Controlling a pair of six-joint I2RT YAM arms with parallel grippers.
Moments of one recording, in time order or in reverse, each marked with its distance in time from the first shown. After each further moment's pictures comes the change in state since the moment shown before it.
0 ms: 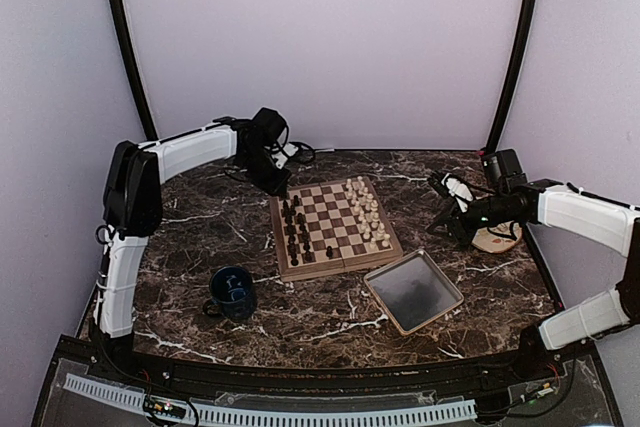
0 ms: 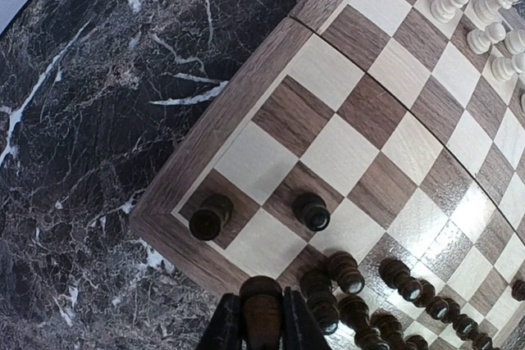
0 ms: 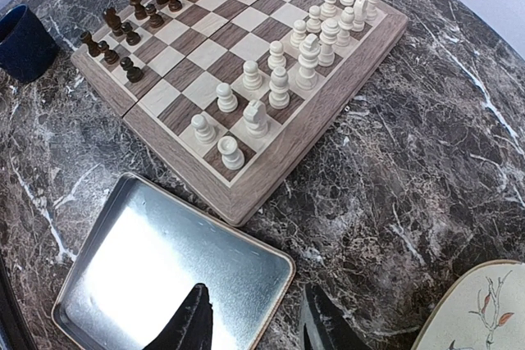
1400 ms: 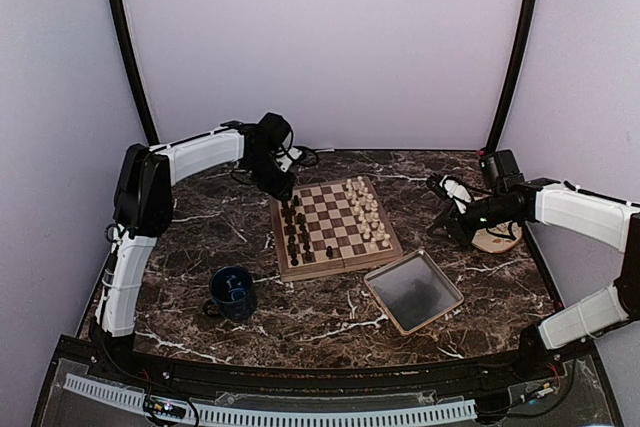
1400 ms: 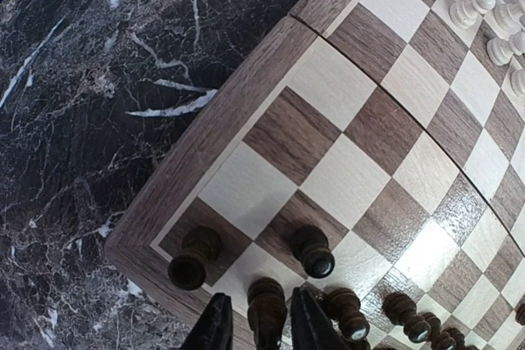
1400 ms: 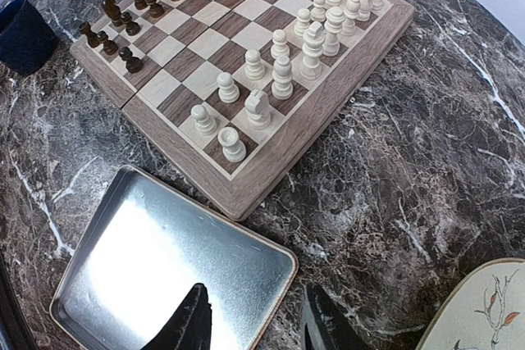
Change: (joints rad) left arm 0.000 0.088 0.064 -0.002 0.025 -0.023; right arm 0.000 0.026 0.010 -0.018 0.000 -0.014
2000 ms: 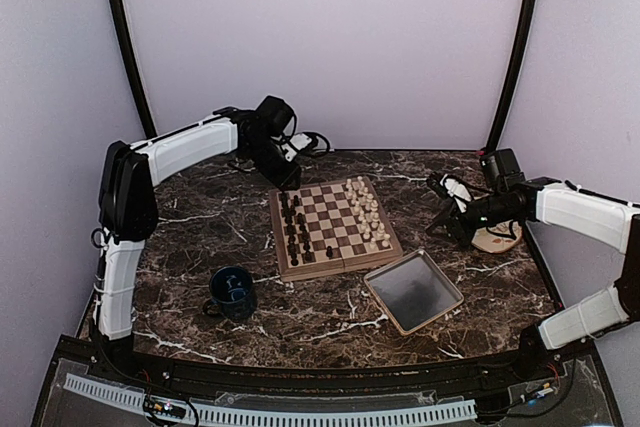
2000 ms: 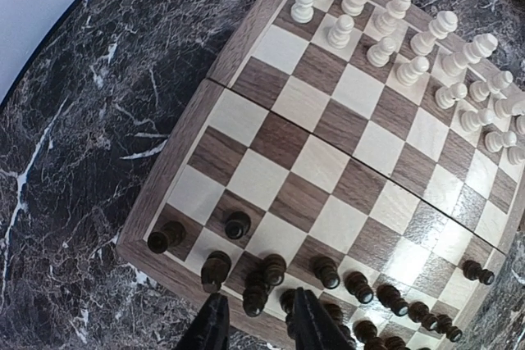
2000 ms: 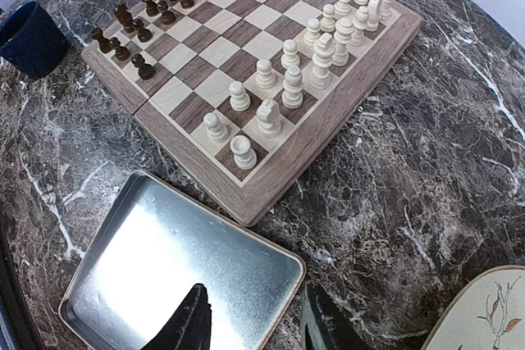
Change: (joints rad) left arm -0.050 -0.134 -0.029 -0.016 0.024 0.129; right arm 0.000 -0.006 0.003 -0.003 -0.018 0.001
